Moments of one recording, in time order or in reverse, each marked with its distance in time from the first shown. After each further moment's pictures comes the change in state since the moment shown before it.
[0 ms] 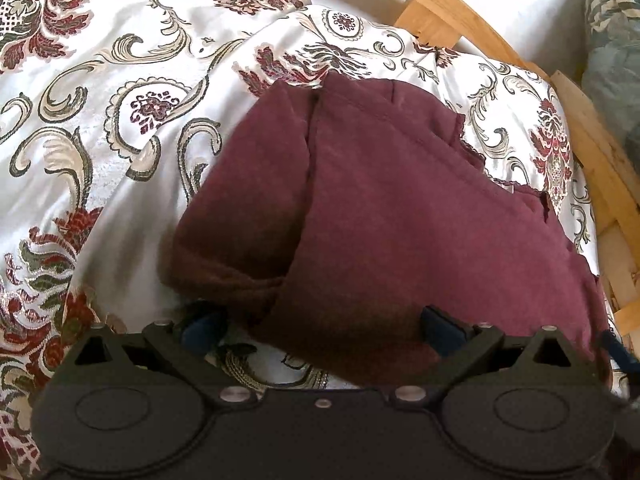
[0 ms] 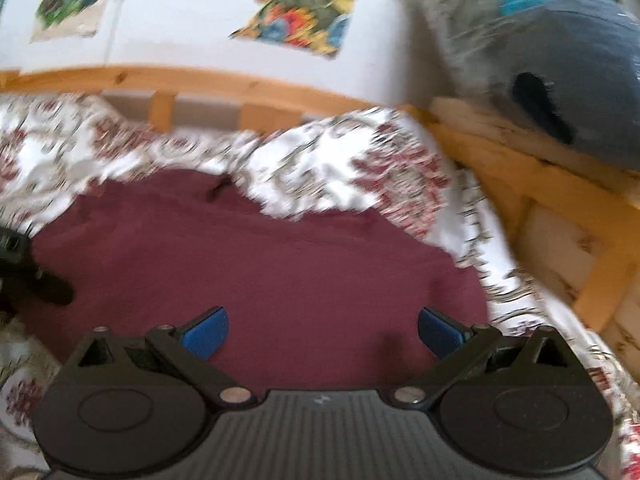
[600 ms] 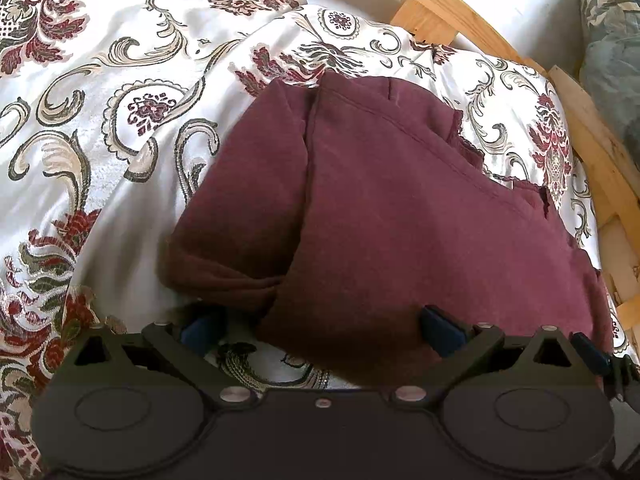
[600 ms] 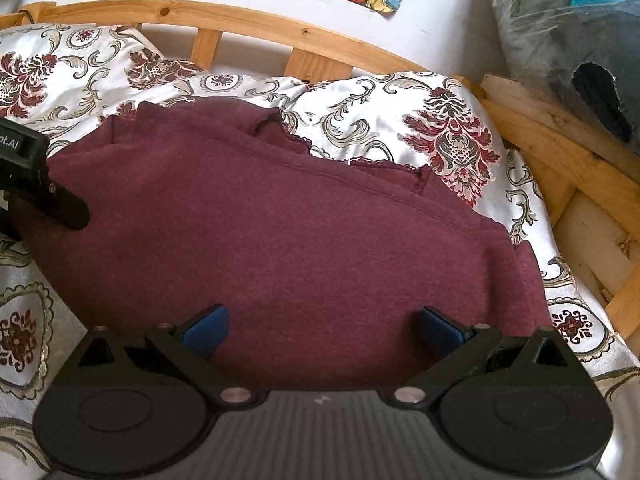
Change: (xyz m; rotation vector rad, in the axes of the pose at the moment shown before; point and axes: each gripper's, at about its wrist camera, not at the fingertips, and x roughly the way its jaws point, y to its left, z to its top) left arm 0.000 0.000 0.000 0.020 0.006 -0.003; right arm 0.015 0.017 -0.011 -0.103 0.079 0.029
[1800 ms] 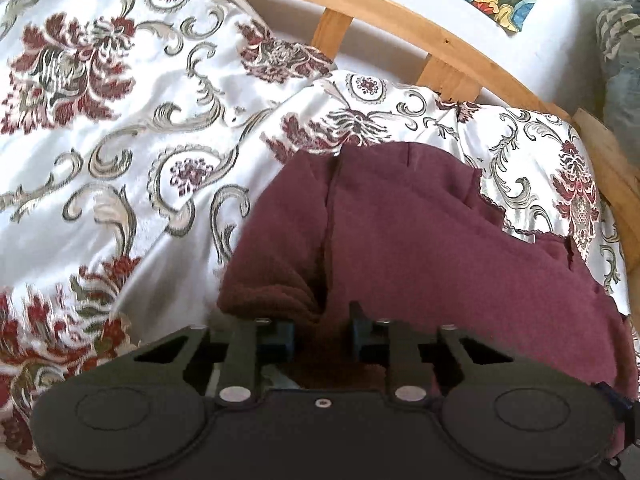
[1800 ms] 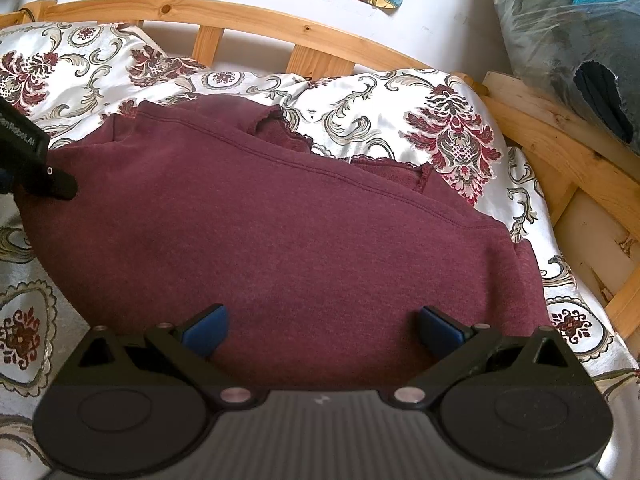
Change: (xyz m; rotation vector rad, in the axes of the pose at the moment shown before) left arm -0.022 -0.022 0.002 -0.012 -0.185 0.151; right arm -0.002 -0.002 0.002 -0.002 0.014 0.012
